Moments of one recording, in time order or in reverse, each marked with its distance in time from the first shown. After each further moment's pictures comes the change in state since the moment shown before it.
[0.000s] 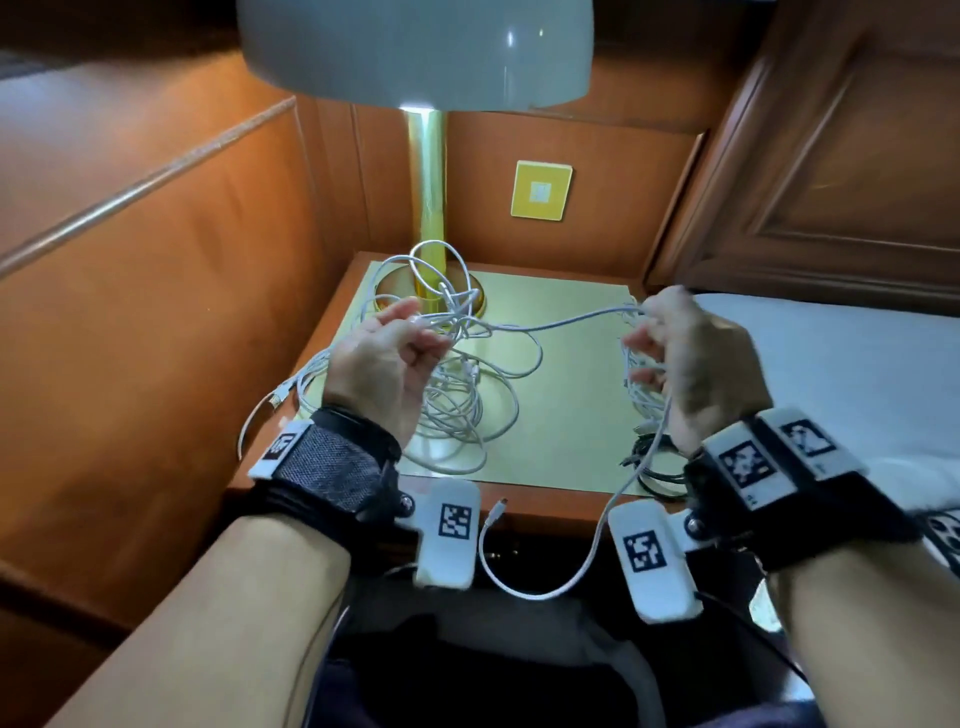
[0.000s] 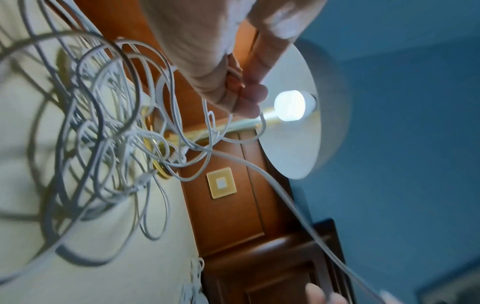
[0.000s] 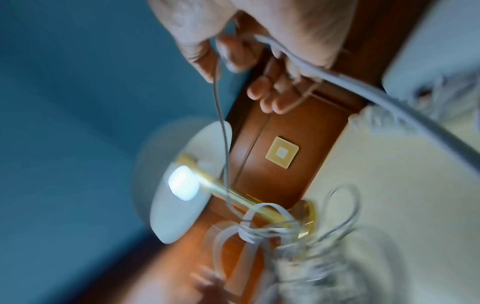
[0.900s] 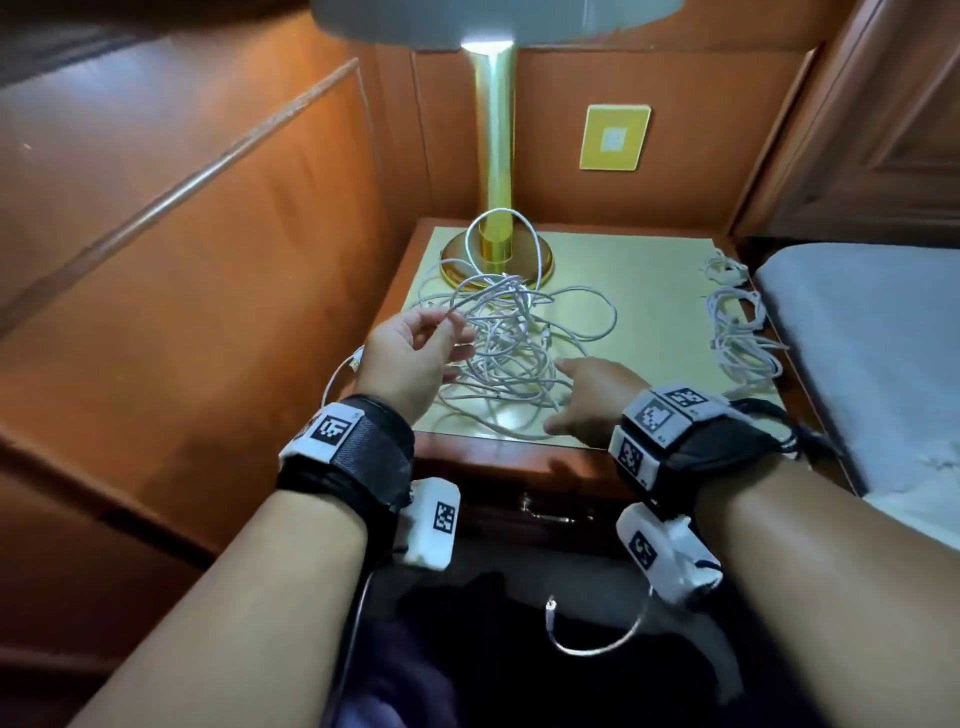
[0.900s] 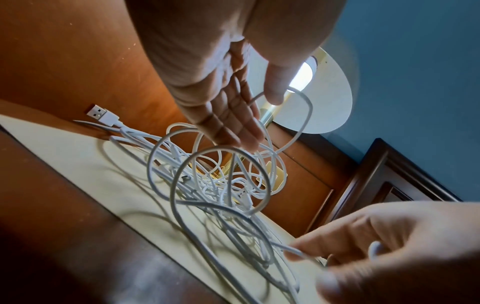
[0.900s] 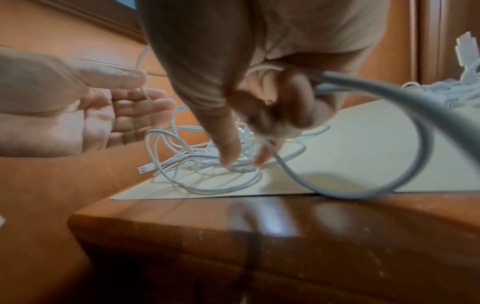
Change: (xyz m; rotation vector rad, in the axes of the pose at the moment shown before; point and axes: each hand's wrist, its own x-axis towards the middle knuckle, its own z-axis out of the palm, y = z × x) left_hand 0.008 0.005 -0.068 0.721 0.017 0.103; right_hand -0.008 0.067 0.098 -1.176 -0.741 -0.110
